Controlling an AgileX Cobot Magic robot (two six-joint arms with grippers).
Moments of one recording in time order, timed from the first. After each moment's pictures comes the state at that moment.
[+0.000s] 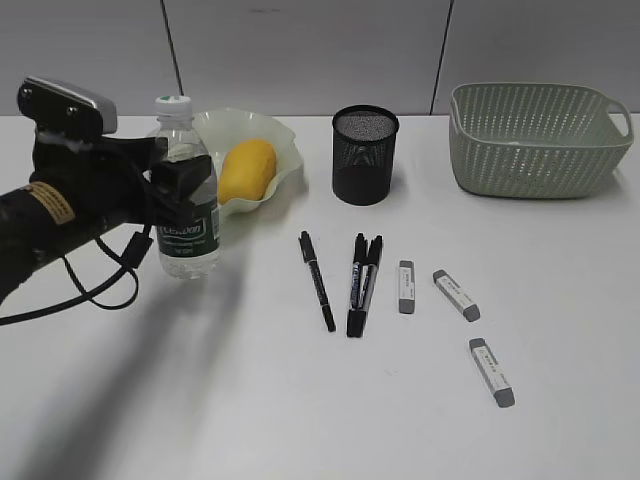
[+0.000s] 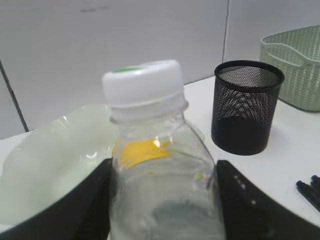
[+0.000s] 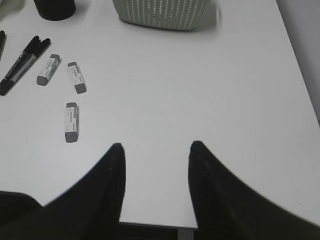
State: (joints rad) left arm -0.38 1.79 -0.59 0.18 -0.93 -0.07; right arm 0.08 0.06 -0.51 0.01 1.04 -0.07
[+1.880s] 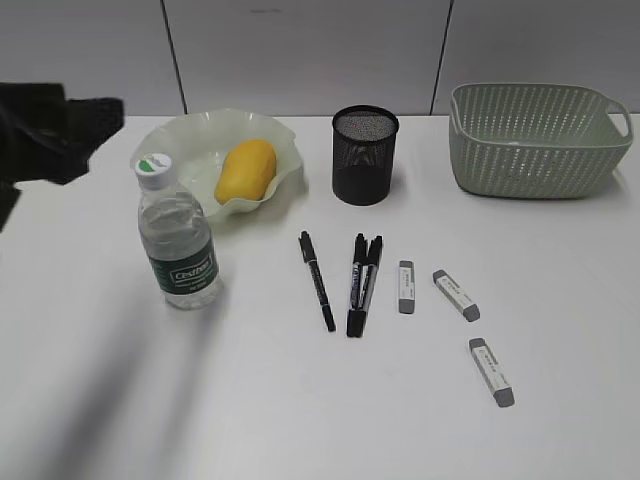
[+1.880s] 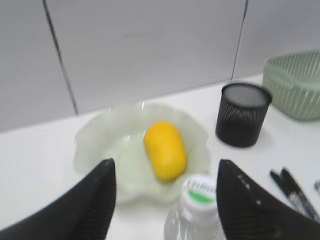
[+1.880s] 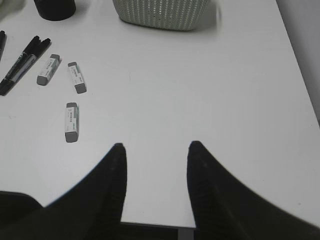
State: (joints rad) left arm -0.37 1.15 -0.53 0.17 -0.23 -0.19; right arm 0.08 0.06 -0.51 0.01 1.04 -0.07
